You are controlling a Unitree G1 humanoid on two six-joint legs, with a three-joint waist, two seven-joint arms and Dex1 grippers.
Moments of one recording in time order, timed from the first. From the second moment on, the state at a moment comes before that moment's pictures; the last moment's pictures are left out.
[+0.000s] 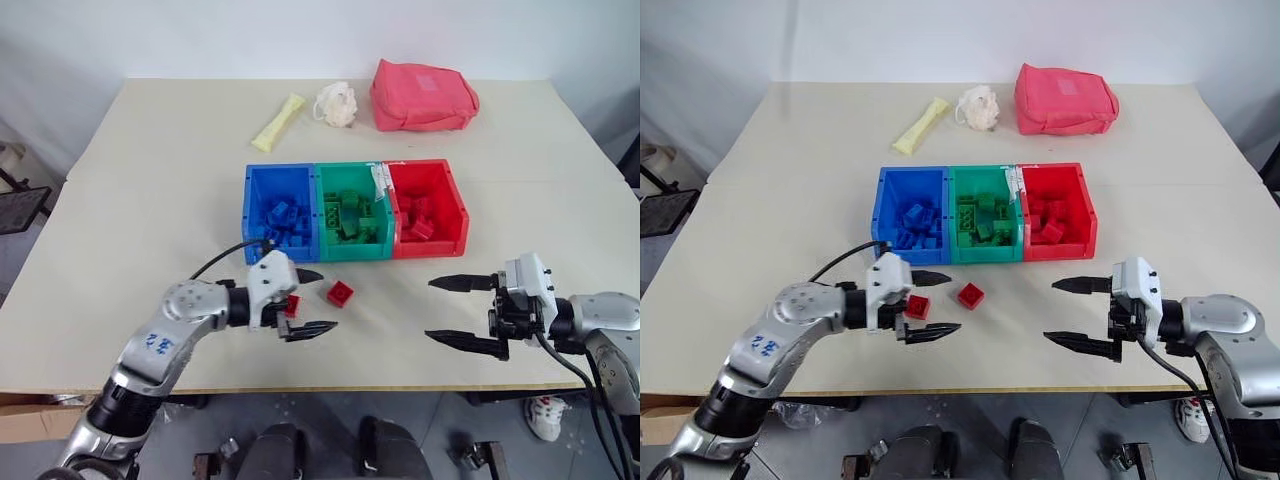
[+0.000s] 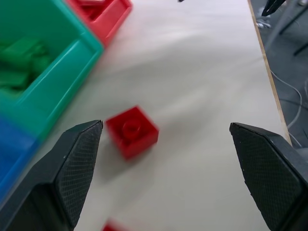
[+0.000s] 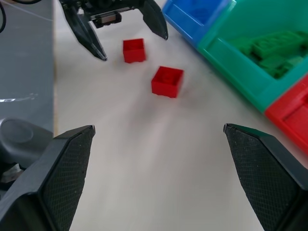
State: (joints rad) left arm -0.39 0.55 -0.27 -0.31 -0.31 0.51 -0.82; right arm -0.10 -0.82 -0.20 -0.23 0.55 0.31 1.26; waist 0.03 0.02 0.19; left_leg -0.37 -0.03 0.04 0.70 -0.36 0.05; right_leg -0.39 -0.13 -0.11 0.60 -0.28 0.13
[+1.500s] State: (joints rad) left arm -0.53 0.36 -0.35 -0.06 -0.10 0.38 -0.82; right arm 0.05 -0.82 -0.33 -0.39 0.58 0.35 1.06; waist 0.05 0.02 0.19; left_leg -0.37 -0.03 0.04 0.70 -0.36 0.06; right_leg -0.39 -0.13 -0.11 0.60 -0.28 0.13
